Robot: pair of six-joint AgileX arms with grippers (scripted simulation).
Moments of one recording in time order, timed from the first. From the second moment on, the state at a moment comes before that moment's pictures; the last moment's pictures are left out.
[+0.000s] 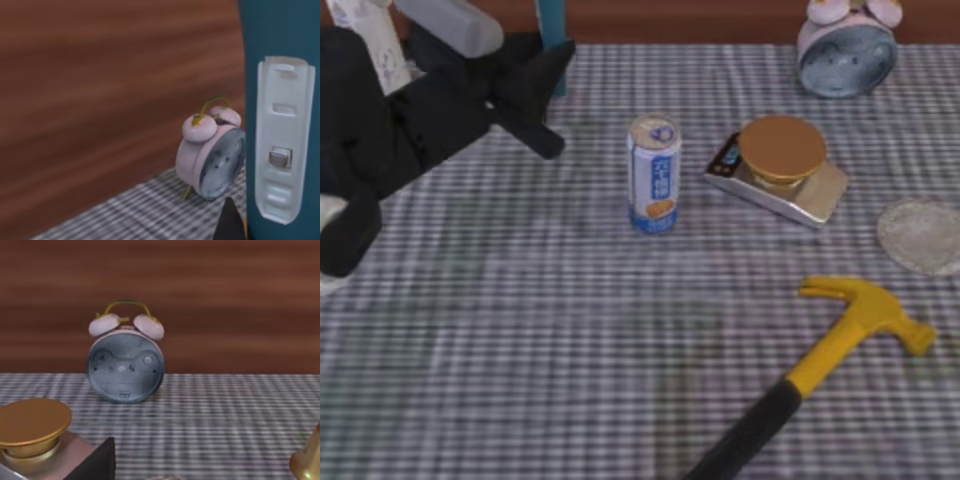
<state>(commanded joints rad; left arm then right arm) -0.28 1.59 0.74 0.82 0.52 0.01 0.00 0.00 0.00 0.00 0.00 0.00</state>
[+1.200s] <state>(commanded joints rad) -0.62 1.58 0.71 0.98 0.16 -0.01 0.00 0.00 0.00 0.00 0.00 0.00</state>
